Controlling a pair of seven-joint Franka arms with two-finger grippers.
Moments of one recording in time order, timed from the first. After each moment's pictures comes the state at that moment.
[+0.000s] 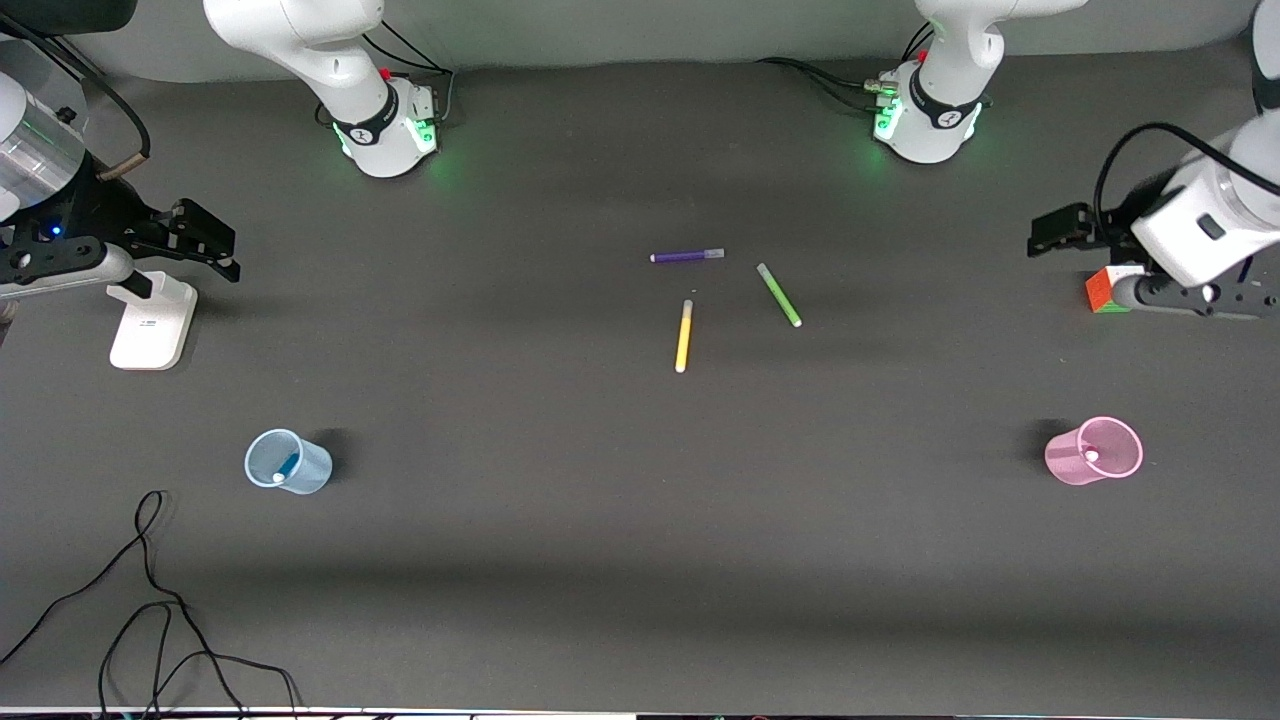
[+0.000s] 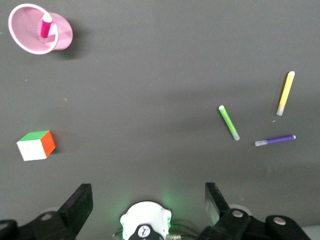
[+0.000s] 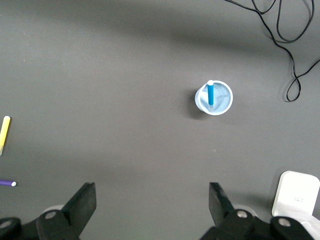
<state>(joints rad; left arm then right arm) 0.03 0.01 -0.11 -1.61 -0.06 1.37 -0.01 0.14 -0.09 -0.03 -1.67 0.00 1.65 -0.04</state>
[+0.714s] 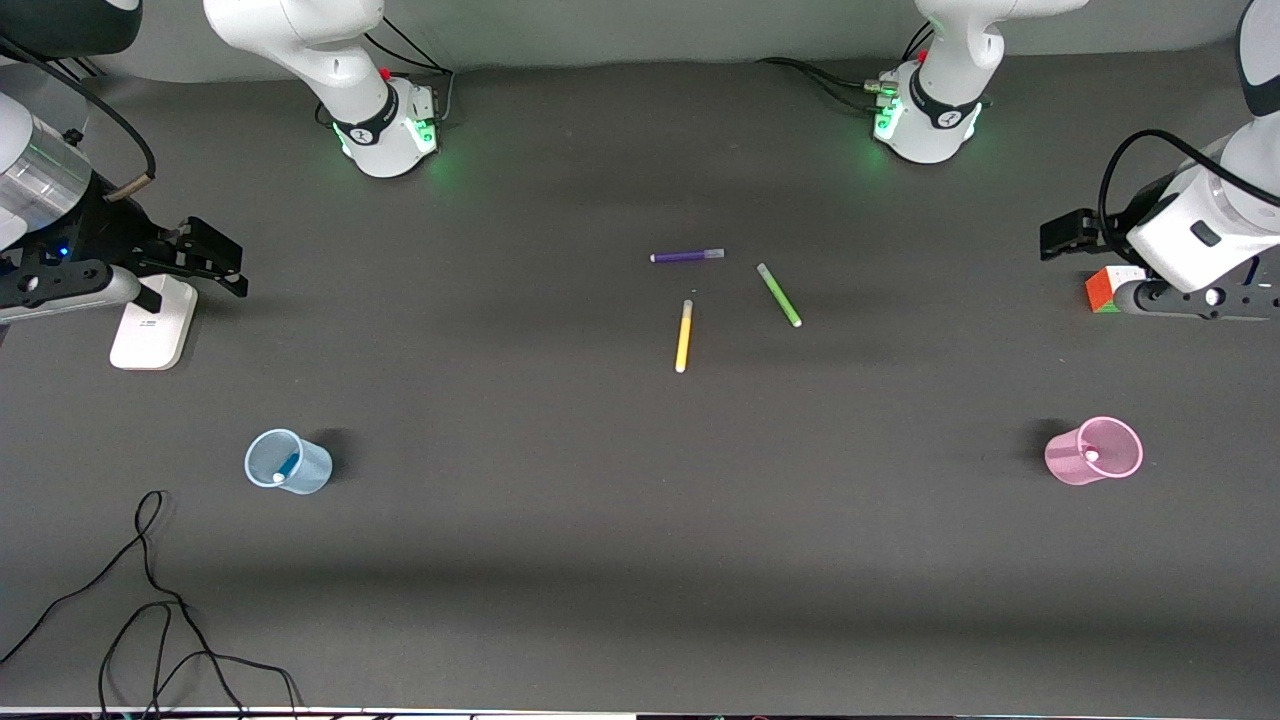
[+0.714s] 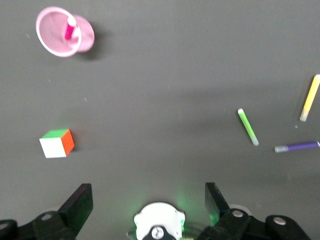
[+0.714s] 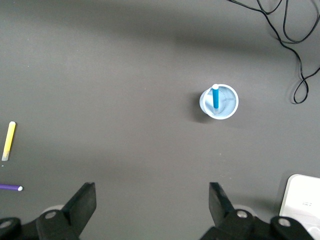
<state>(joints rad) 0.01 0.02 -0.10 -1.61 0.01 1.43 -0.02 0.14 -0.04 -0.03 -1.63 0.02 1.65 -0.02</state>
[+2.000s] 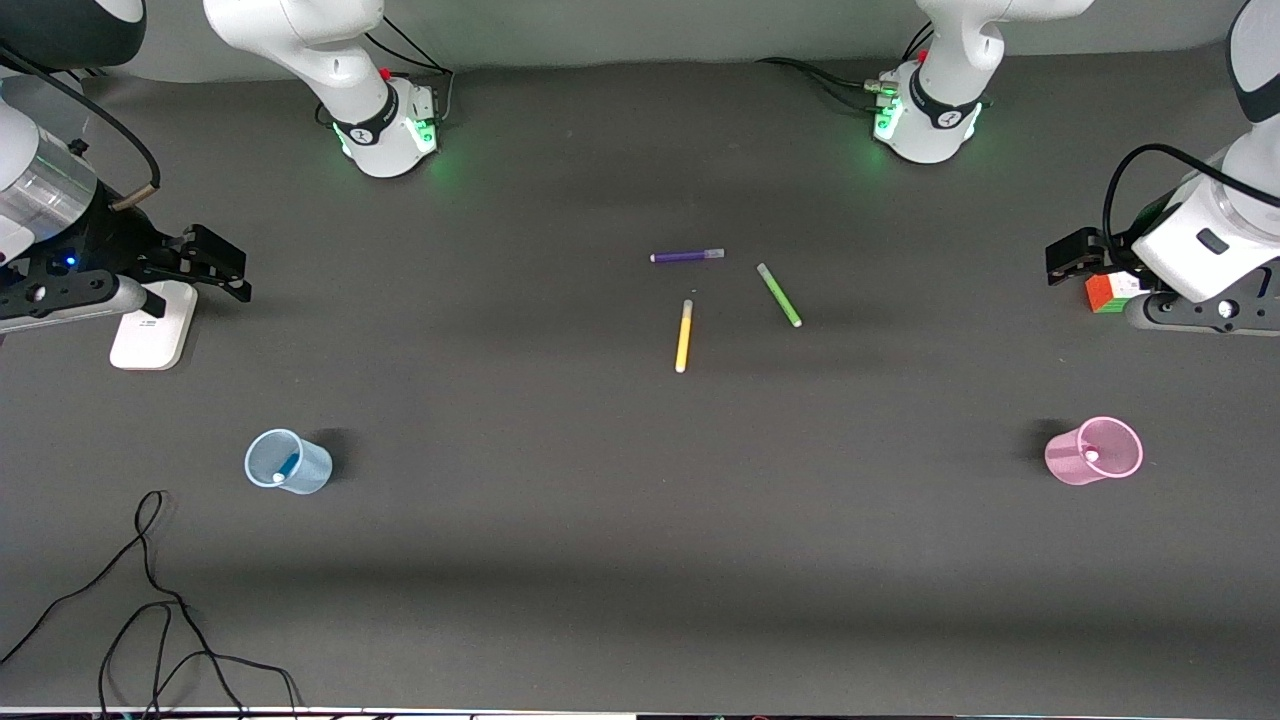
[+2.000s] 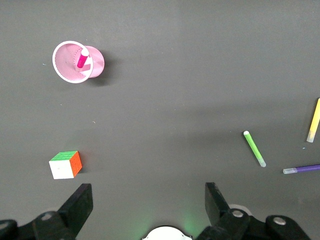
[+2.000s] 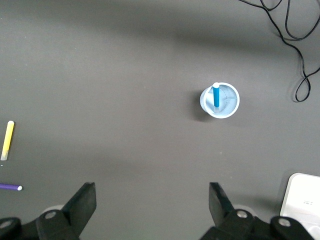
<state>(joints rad) -0.11 0.02 0.02 -1.63 0.02 1.50 0.00 0.14 -0.02 -0.03 -1.62 0.02 1.64 -0.02</state>
